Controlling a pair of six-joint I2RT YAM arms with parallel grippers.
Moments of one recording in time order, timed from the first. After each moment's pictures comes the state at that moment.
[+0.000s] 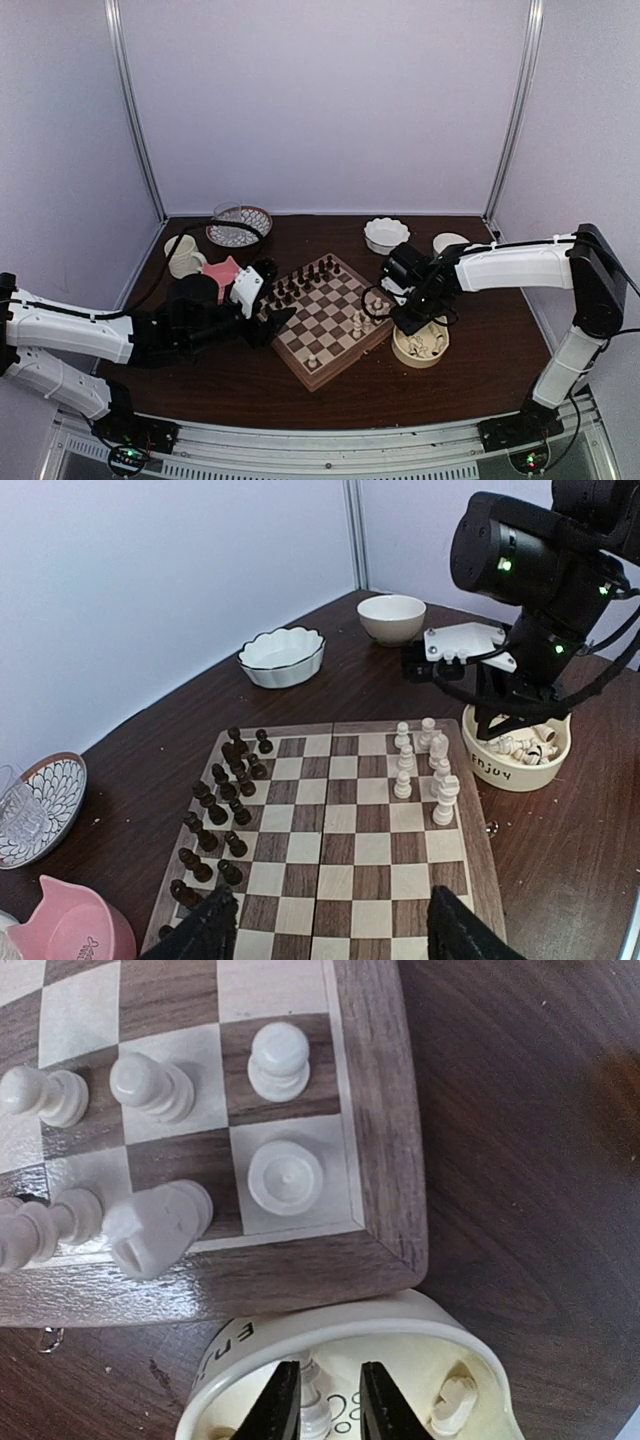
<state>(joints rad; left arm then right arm) -1.08 1.21 0.55 0.39 -0.28 0.03 0.78 1.68 1.08 -0.68 0.21 0.19</state>
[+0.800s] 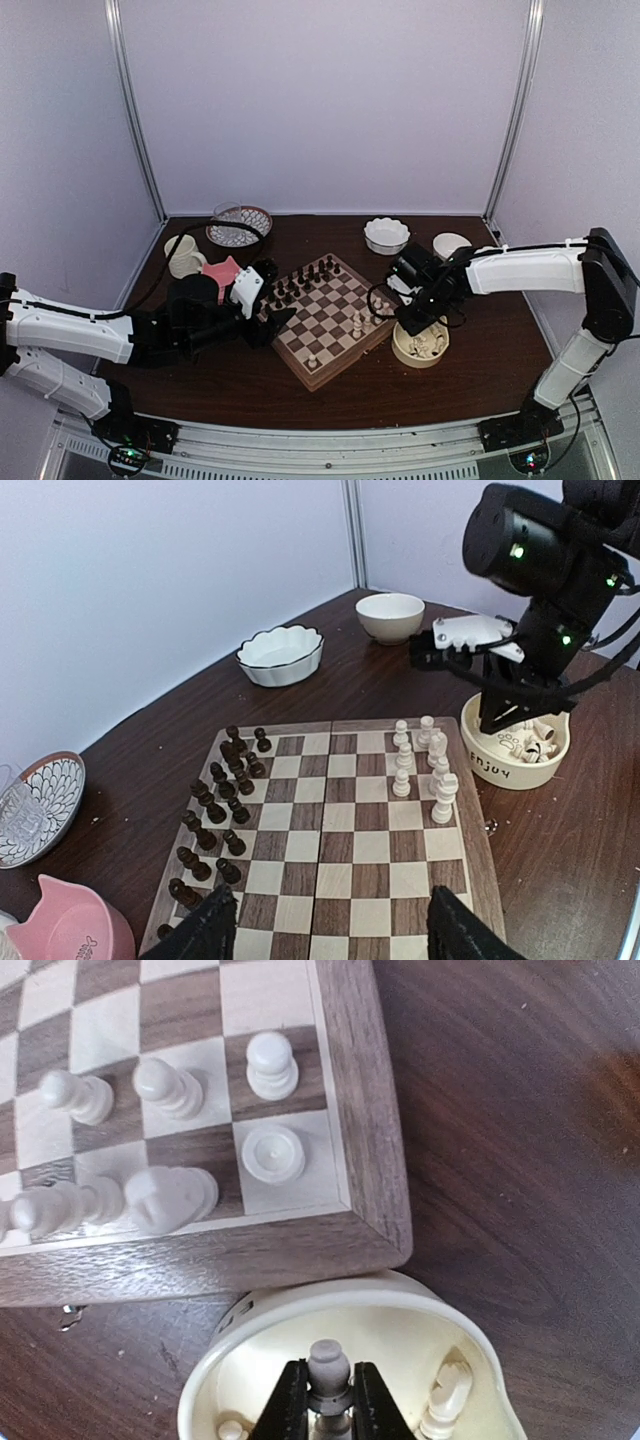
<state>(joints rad) -1.08 1.21 0.55 0.39 -0.27 0.03 0.76 1.64 1.03 -0.64 0.17 0.19</state>
